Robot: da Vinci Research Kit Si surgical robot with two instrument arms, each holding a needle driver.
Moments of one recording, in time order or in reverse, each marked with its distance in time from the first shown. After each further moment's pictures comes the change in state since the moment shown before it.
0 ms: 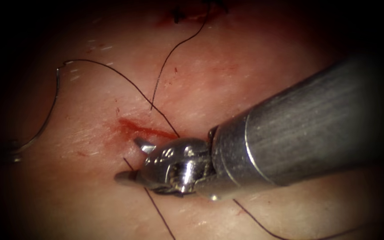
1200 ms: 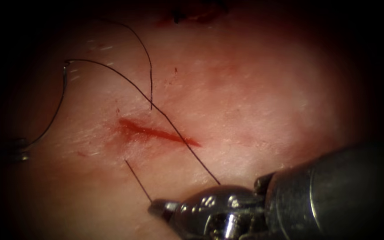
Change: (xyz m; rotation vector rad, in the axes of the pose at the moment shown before) right arm -0.003 -0.004 -0.009 0.175 -0.076 0.075; left arm 0.000 0.000 0.001 0.013 -0.002 0.001
